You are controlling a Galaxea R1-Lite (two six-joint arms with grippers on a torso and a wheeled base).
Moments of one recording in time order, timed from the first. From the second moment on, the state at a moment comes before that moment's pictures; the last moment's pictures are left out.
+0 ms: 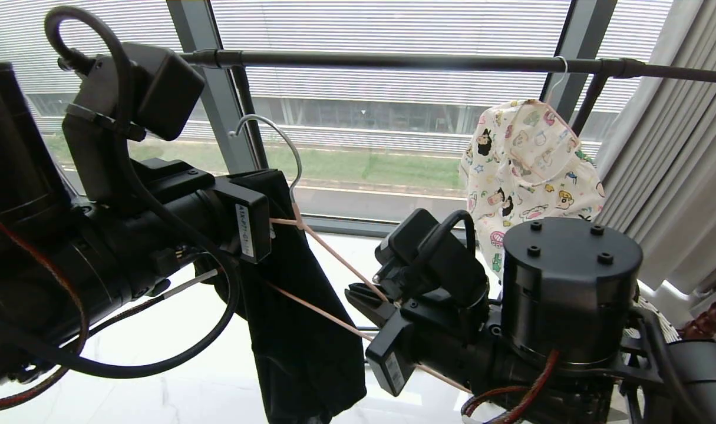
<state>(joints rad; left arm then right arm) -0.73 1.34 -0.86 -0.42 0.31 0.16 1.15 1.74 -0.90 -0.67 -0.16 -0.09</state>
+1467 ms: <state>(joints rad) -0.71 1.27 -0.85 -0.42 0.26 0.25 1.00 1.74 -0.88 -0.73 -0.20 -0.18</state>
